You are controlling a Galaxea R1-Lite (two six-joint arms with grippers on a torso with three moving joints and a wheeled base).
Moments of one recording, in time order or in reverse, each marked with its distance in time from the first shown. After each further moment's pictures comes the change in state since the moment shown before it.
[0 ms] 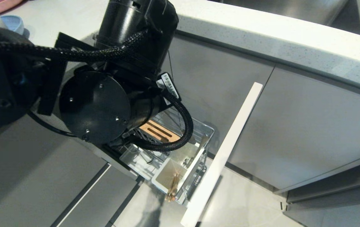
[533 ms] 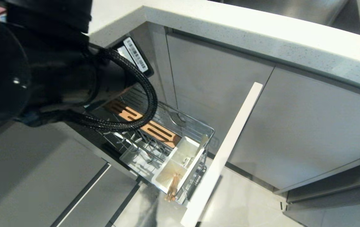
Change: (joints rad) left arm -0.001 -0.132 -0.017 0.000 0.007 0.059; right arm 0.000 0.000 0.000 0.000 0.000 0.000
